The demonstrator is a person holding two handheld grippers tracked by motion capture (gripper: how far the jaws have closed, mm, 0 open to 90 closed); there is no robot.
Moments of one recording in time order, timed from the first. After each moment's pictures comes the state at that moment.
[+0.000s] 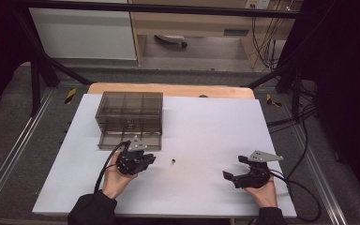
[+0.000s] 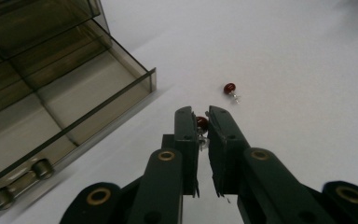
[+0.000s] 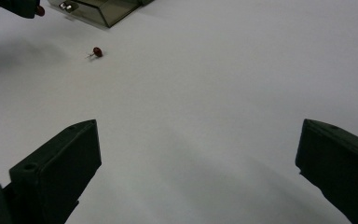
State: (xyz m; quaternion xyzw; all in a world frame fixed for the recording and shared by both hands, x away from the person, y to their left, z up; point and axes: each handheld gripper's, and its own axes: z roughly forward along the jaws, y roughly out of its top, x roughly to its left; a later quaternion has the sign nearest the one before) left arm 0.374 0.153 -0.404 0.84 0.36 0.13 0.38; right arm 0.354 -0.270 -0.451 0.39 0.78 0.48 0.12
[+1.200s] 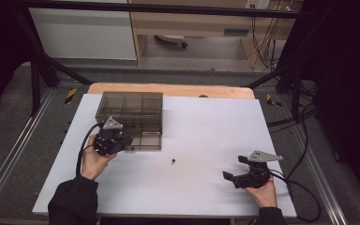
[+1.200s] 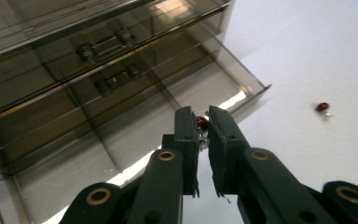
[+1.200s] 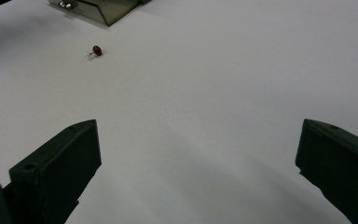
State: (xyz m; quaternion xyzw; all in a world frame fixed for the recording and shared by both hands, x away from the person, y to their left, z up) left arm 0.419 0.214 -0.380 0.82 0.42 0.16 0.36; right arm 0.355 -0.270 -0.452 0.39 0.78 0.48 0.12
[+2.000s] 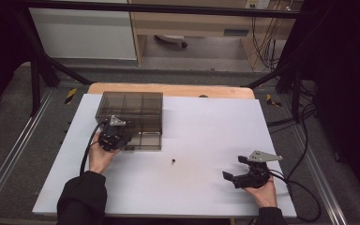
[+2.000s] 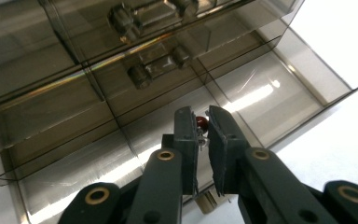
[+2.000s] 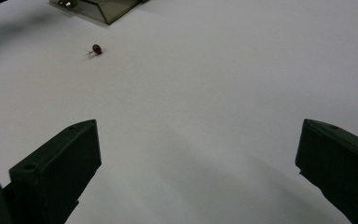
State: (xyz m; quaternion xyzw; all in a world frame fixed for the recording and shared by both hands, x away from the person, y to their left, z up) left arm 0.451 0.214 -0.414 0.81 0.45 0.17 0.33; right arm 0.355 -0.270 -0.452 0.39 0.78 0.47 0.12
